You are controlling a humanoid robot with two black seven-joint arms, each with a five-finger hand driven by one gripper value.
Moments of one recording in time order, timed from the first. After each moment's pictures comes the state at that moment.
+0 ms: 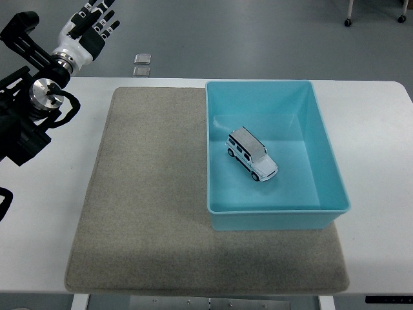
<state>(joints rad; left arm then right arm) -1.08 0.28 -0.46 -0.38 -0.39 -0.26 -0.21 0.03 0.00 -0.02 0.09 -0.02 0.18 0.06</state>
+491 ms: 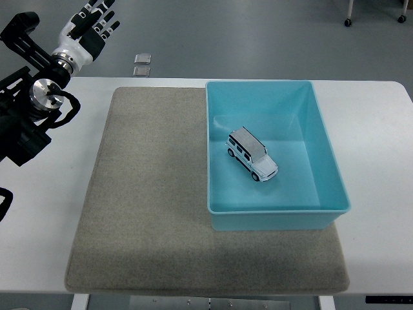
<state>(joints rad) -1.08 0.28 -0.46 -0.38 -0.39 -0.26 -0.21 0.03 0.00 -0.02 0.09 -0.02 0.18 0.06</state>
